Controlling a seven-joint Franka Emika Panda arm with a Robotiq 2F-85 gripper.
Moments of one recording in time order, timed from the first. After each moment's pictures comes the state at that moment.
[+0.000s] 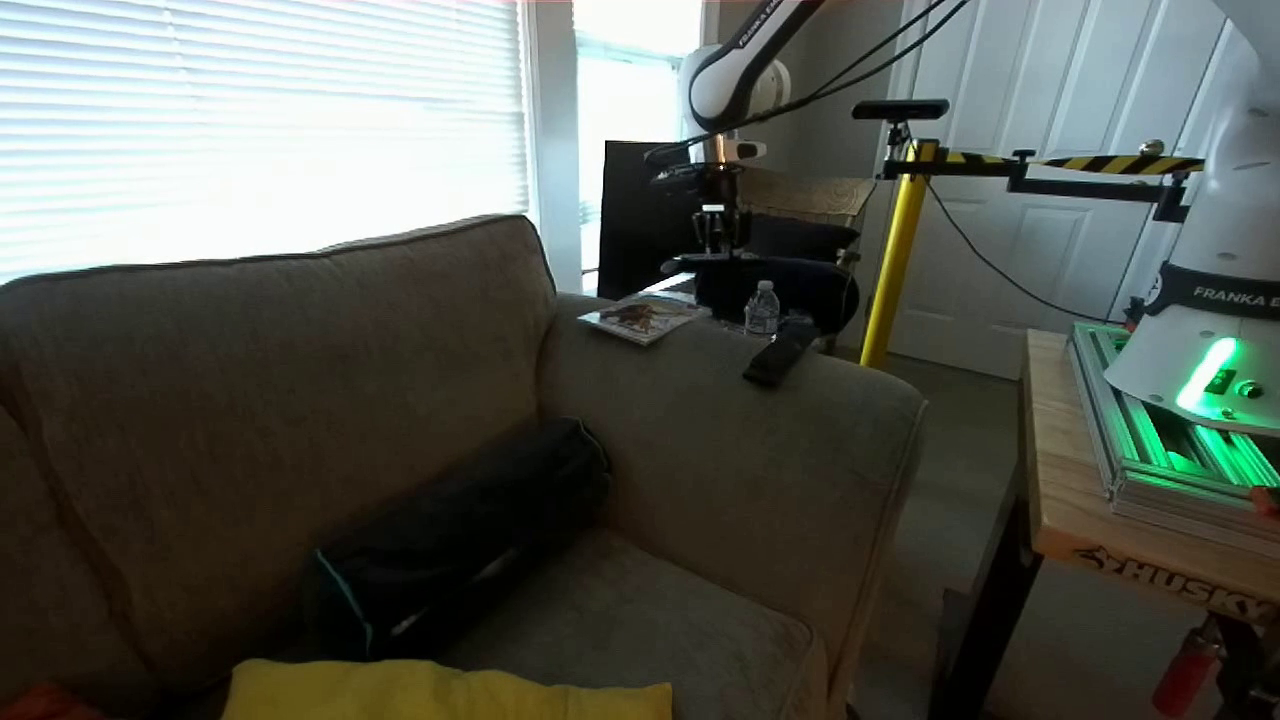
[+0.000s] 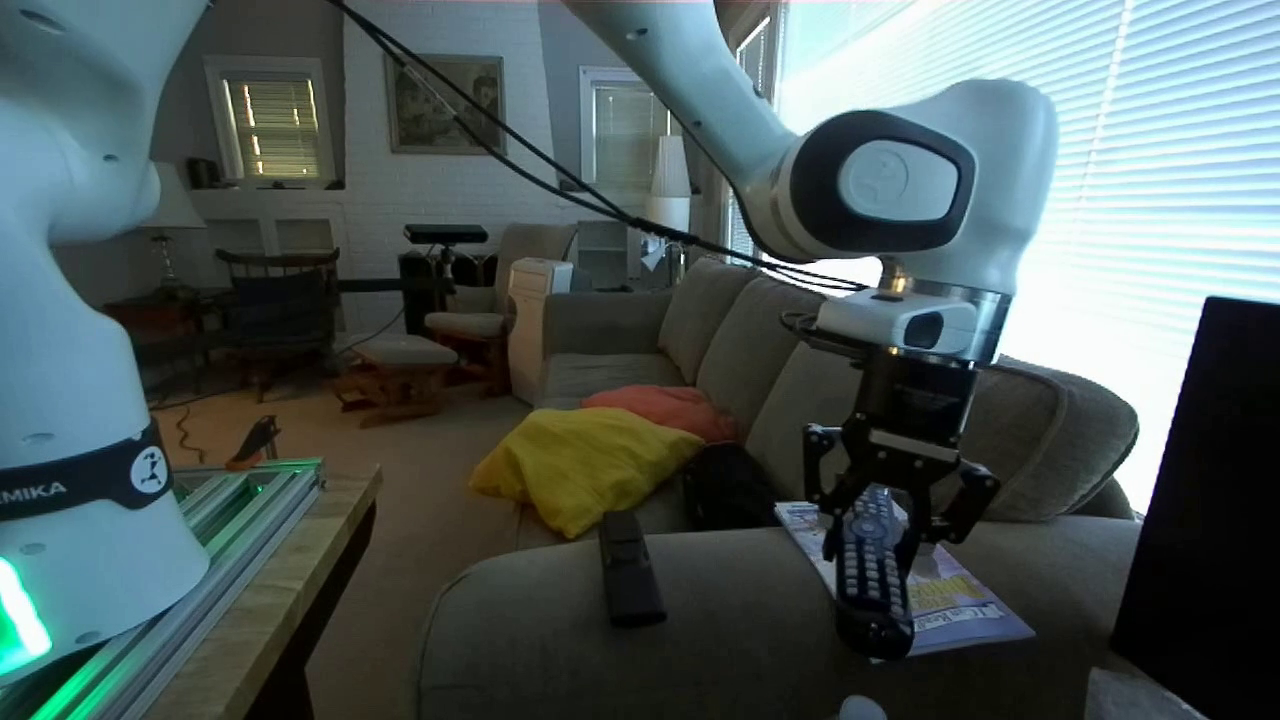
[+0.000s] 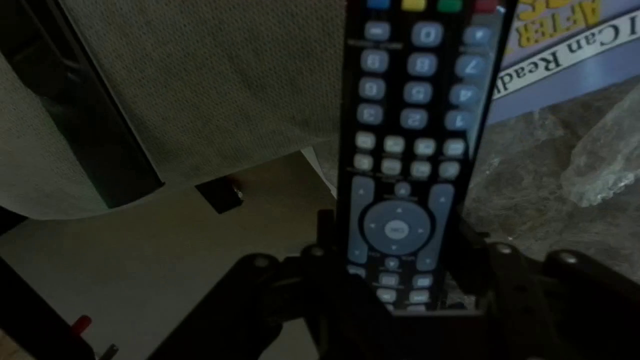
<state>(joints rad) 0.03 0.63 -0.21 -1.71 0.02 2.18 1.88</state>
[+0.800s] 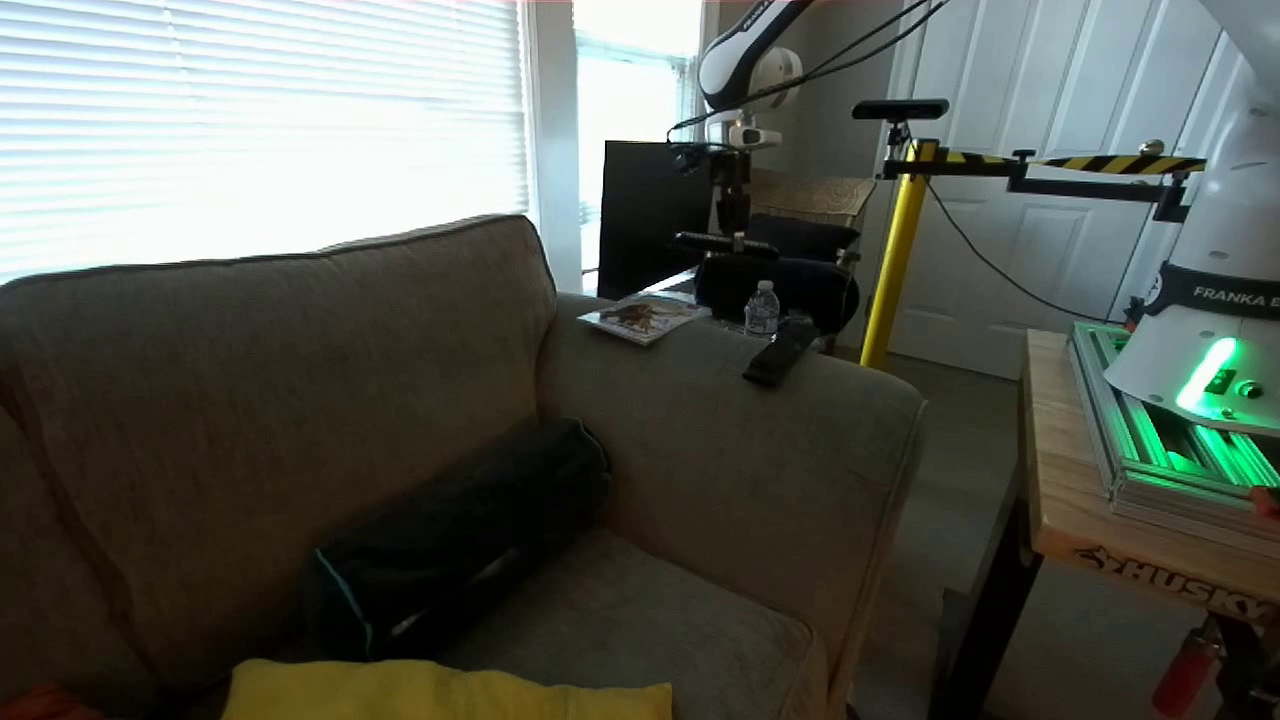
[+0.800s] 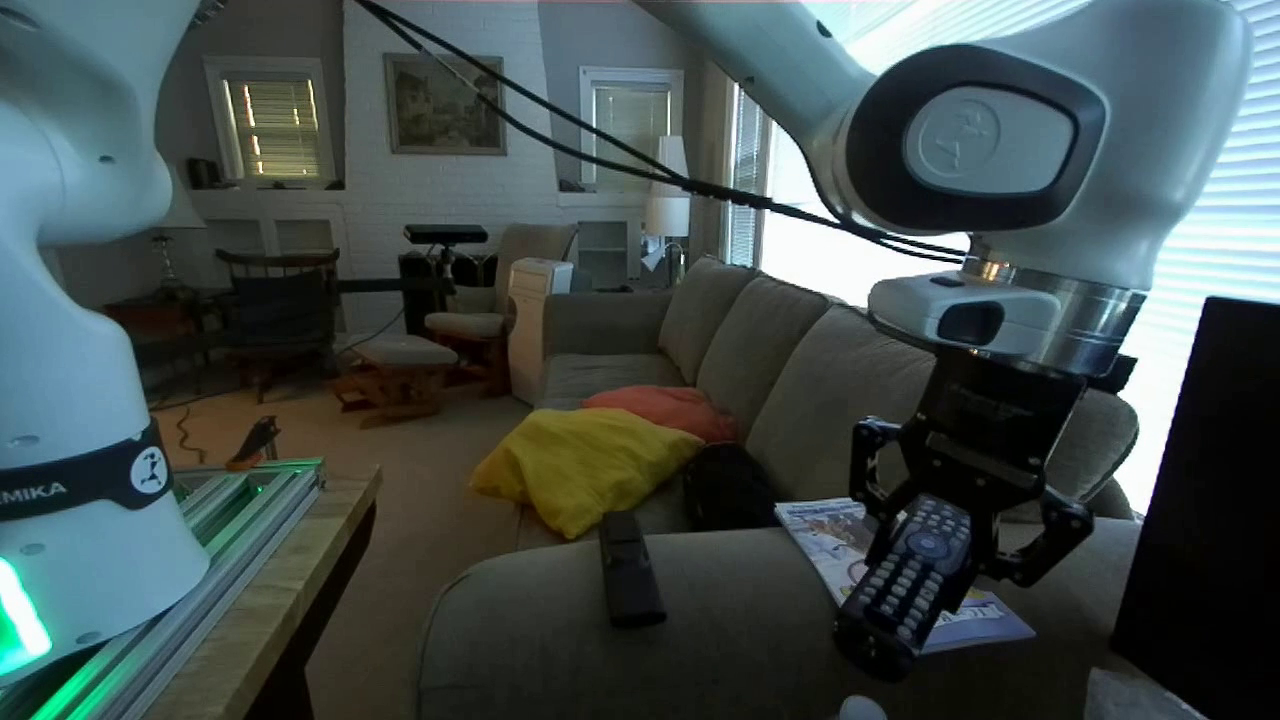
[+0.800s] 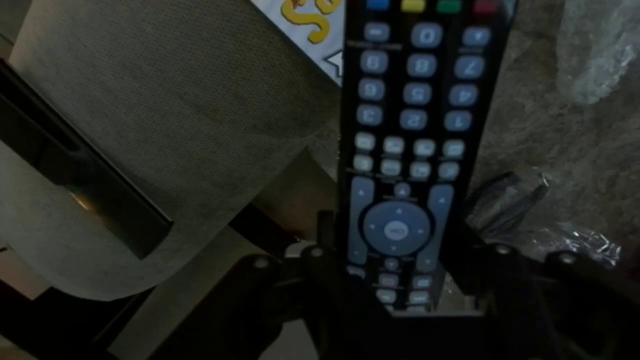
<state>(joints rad) -0.09 0.66 -0.21 -1.61 0.17 2.09 2.10</state>
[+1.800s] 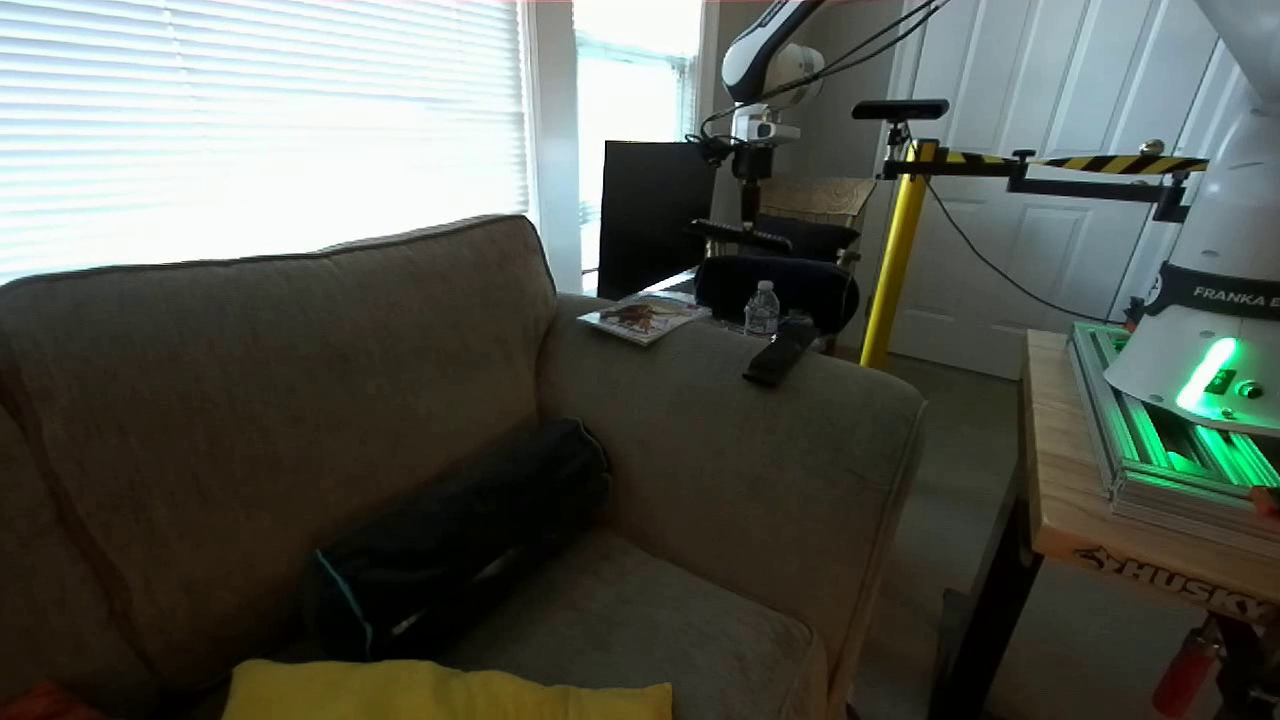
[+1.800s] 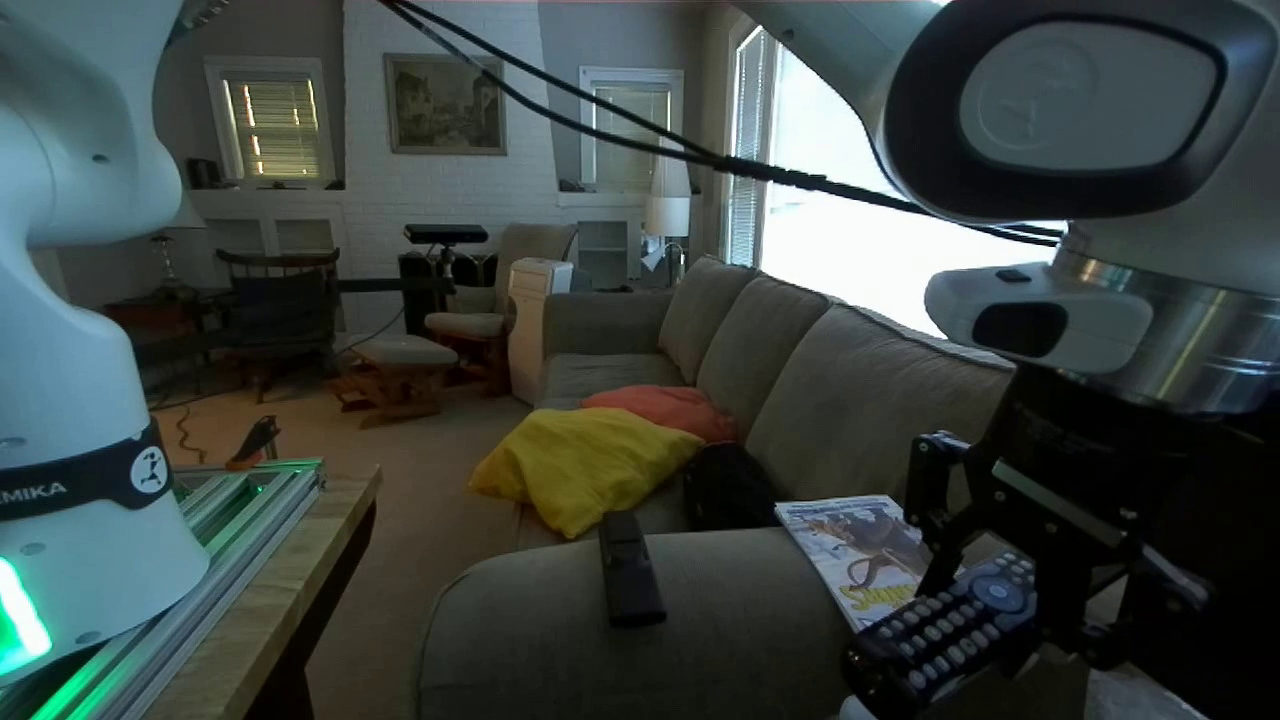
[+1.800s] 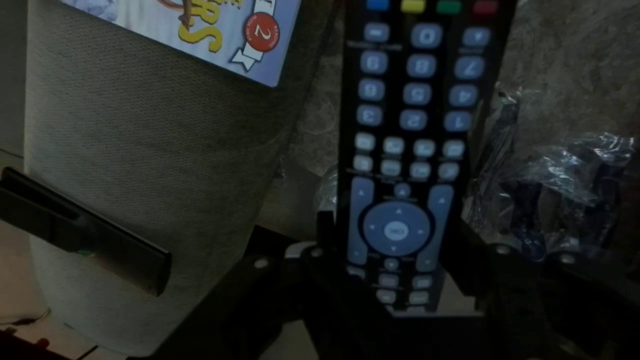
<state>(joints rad) -0.20 0.66 -0.22 -1.59 0.27 2.08 2.30</state>
